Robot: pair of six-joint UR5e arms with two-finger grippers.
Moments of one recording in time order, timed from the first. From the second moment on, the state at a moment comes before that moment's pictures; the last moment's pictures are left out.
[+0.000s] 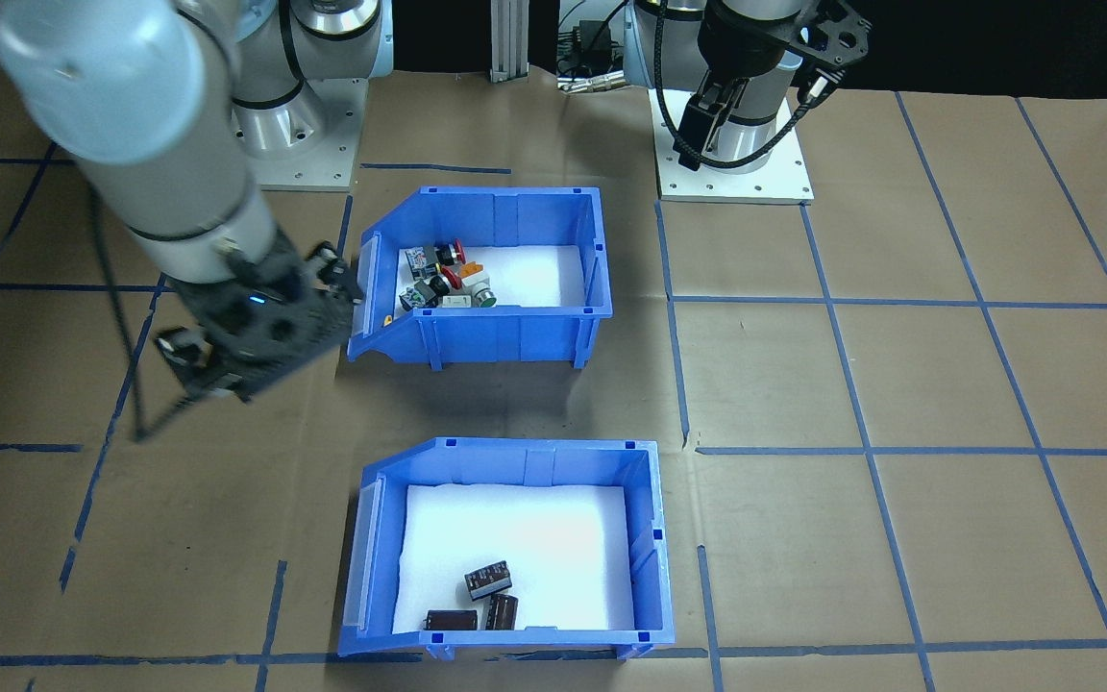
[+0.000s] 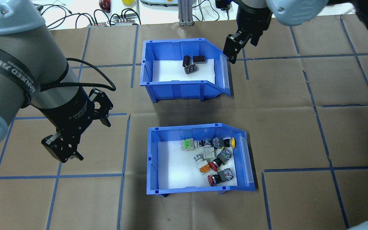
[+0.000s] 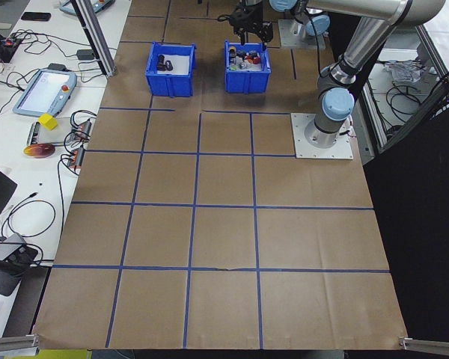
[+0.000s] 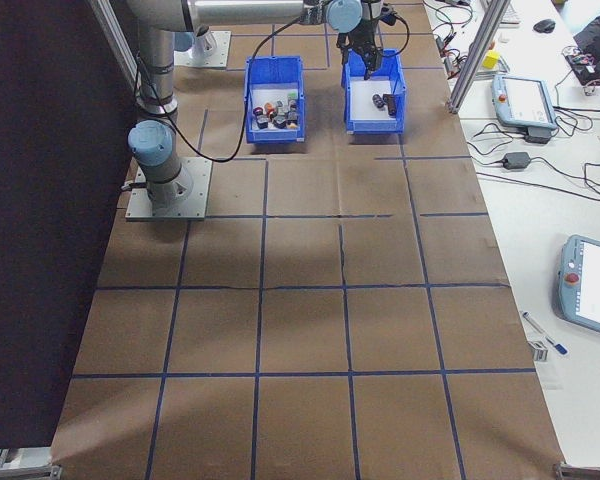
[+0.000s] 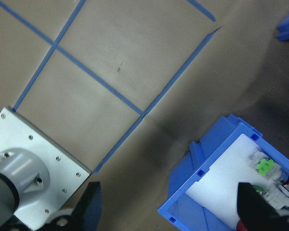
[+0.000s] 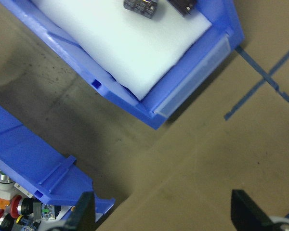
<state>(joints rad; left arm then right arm) -1.69 -1.32 -1.78 -1.78 1.60 -1.26 1.75 -1.23 1.28 -1.61 -1.58 -0.65</state>
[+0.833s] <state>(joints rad) -1.84 -1.26 -2.05 -1.51 1.51 -1.66 1.95 -1.10 1.24 -1.72 -1.59 -1.12</state>
